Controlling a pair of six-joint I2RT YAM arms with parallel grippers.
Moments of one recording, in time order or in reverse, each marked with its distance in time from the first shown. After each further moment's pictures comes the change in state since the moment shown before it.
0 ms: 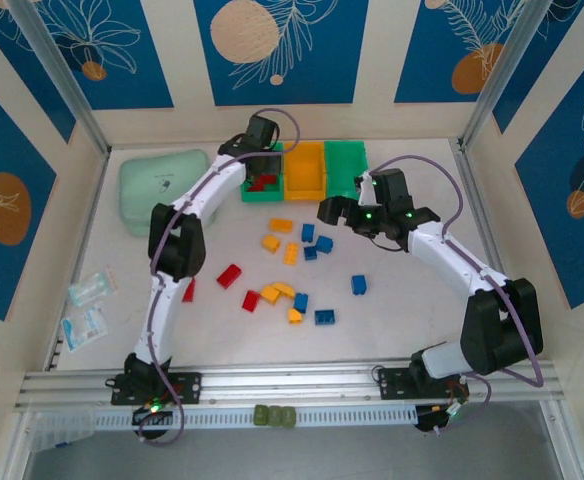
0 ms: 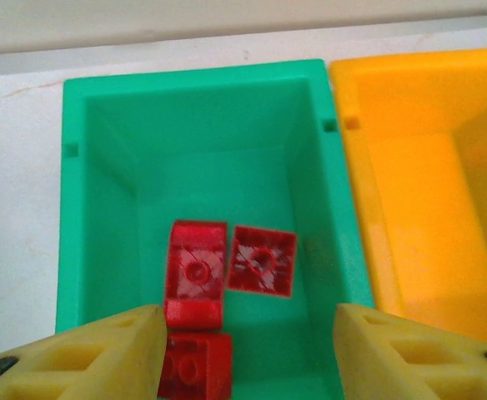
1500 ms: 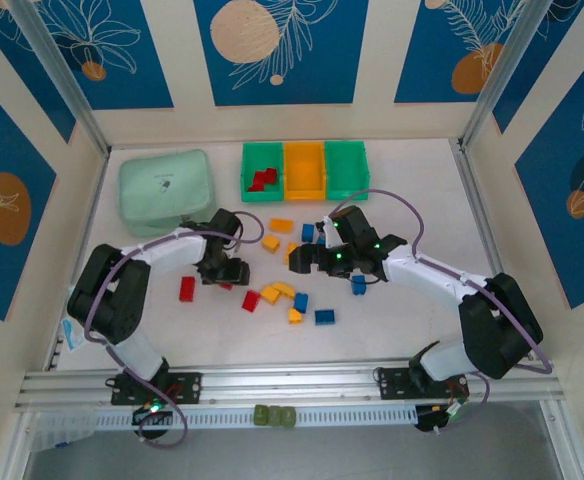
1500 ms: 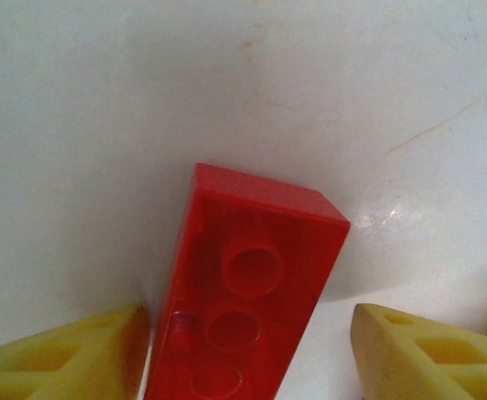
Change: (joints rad) left arm -0.033 -0.682 -1.249 -0.016 0.266 -0.089; right arm 0.274 -0.002 -0.178 0.042 0.001 0.051
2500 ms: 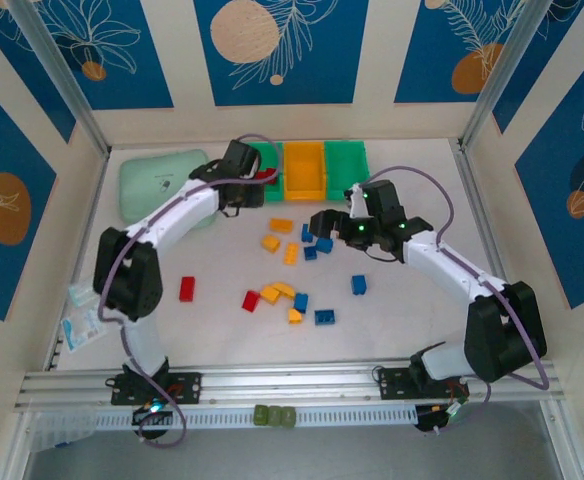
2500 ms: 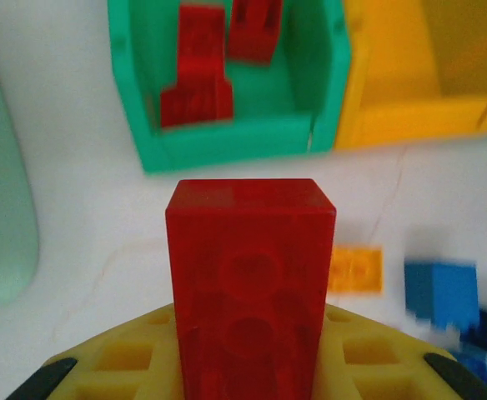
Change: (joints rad) left arm 0.000 0.224 0.667 0.034 -0.198 0.025; right arm -0.213 -0.029 0.106 -0.011 -0.030 -0.020
